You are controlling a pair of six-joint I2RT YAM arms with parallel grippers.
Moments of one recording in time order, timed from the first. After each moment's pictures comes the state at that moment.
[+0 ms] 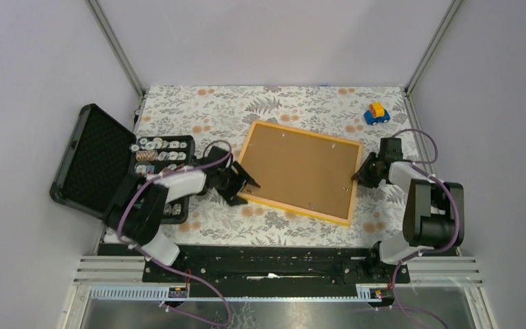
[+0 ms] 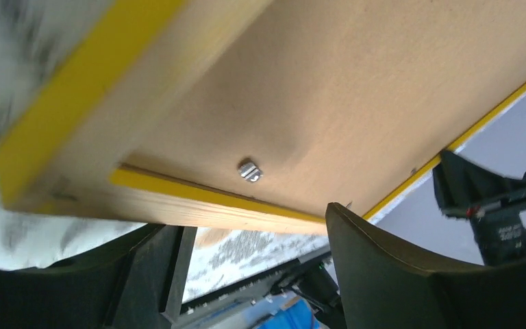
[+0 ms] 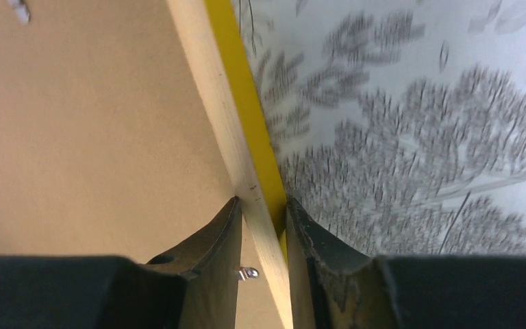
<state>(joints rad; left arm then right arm) -0.49 1.52 0.66 -0.18 0.37 -1.32 -0.12 1.58 0.79 -0.30 -0.16 0.53</state>
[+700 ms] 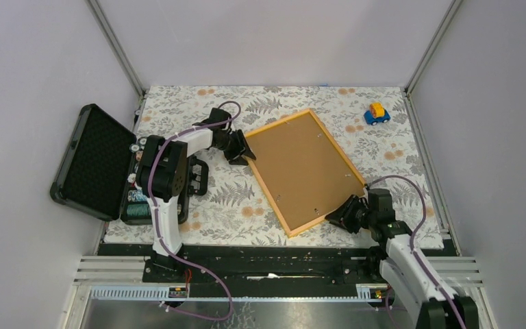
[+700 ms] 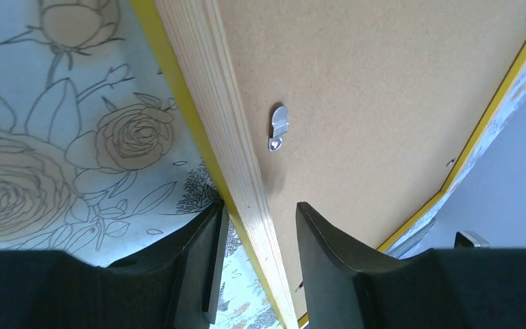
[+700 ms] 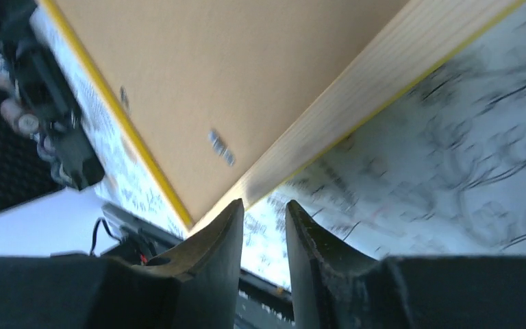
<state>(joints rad) -0.28 2.06 1.37 -0.42 0.48 -0.72 0.08 0.75 0.15 -0.27 -0.45 0.84</state>
